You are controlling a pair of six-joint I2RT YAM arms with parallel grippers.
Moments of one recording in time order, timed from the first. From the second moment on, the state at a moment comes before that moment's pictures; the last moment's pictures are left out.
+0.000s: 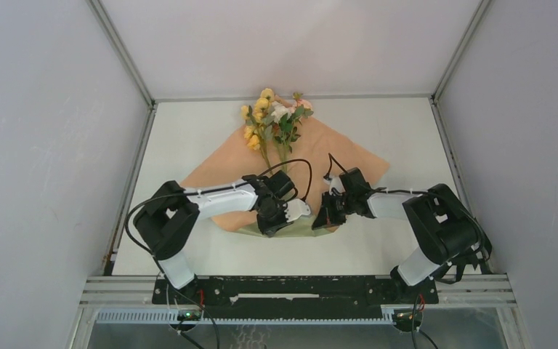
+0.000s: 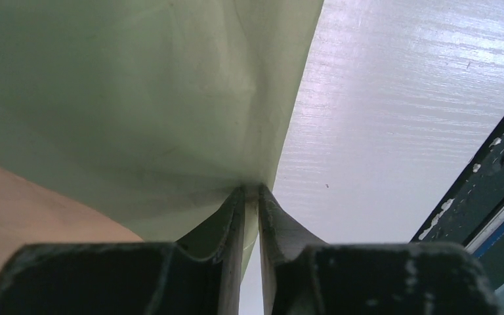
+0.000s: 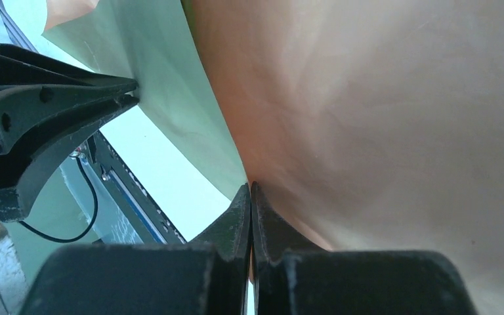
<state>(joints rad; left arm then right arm) -0.85 1.74 1.05 -0.70 0.25 0.46 0.46 1.59 0.59 -0.02 -0.66 0.49</state>
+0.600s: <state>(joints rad) -0.82 1.68 0.98 -0.72 0.27 0.48 0.46 1.17 0.70 -0.43 -0.26 0.49</state>
